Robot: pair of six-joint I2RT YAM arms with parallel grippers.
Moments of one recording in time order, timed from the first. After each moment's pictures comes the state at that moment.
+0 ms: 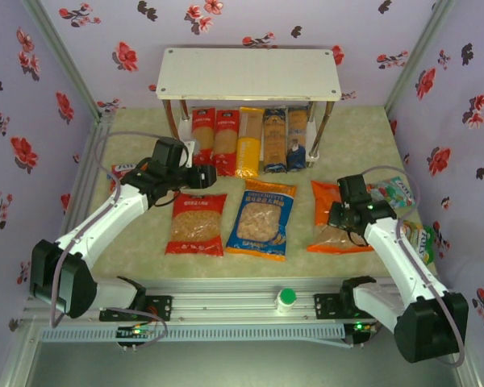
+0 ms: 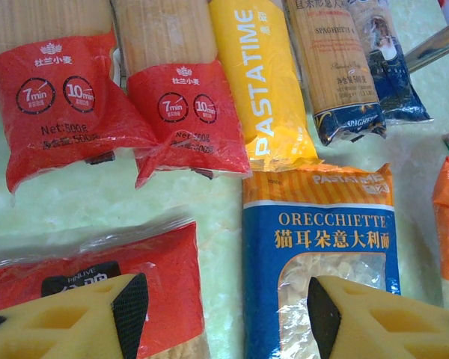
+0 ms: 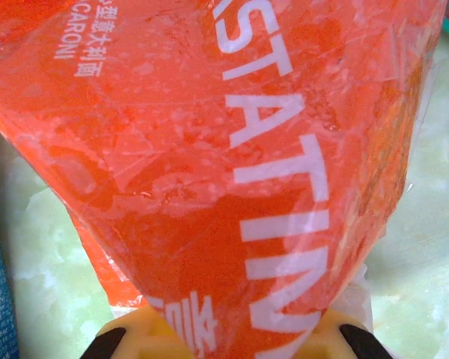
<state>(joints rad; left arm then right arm) -0.50 1.34 1.08 -0.48 0.18 -0.42 0.20 1.00 0.76 -0.90 0.13 0.50</state>
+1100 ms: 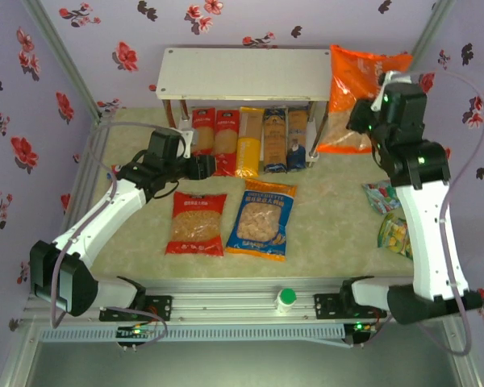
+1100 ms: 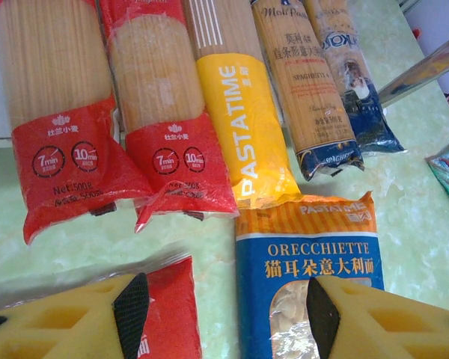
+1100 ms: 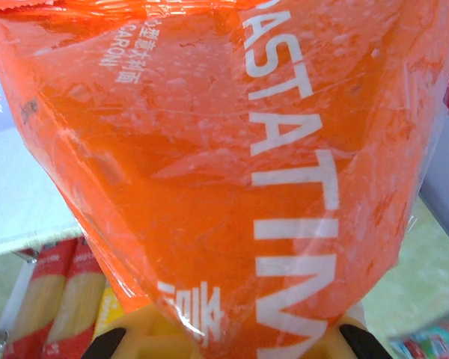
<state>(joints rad) -0.48 1.34 1.17 -0.49 0.18 -0.38 0.20 1.28 1.78 -0.87 0.15 0.33</state>
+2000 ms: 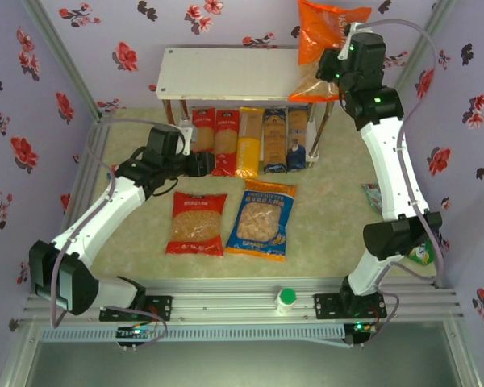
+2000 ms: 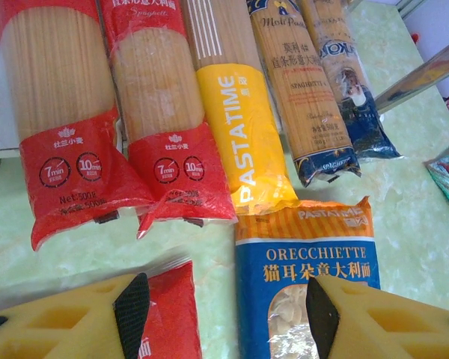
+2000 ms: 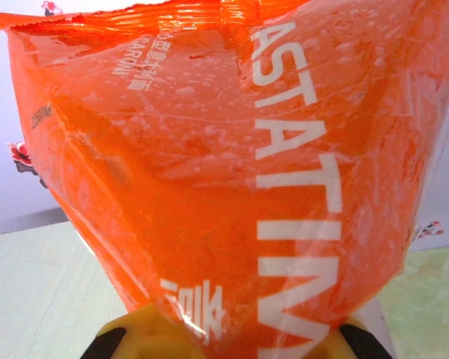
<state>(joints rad) -0.48 1.35 1.21 -0.53 0.17 -0.38 0.24 1.73 2.14 -0.62 0.05 0.34</state>
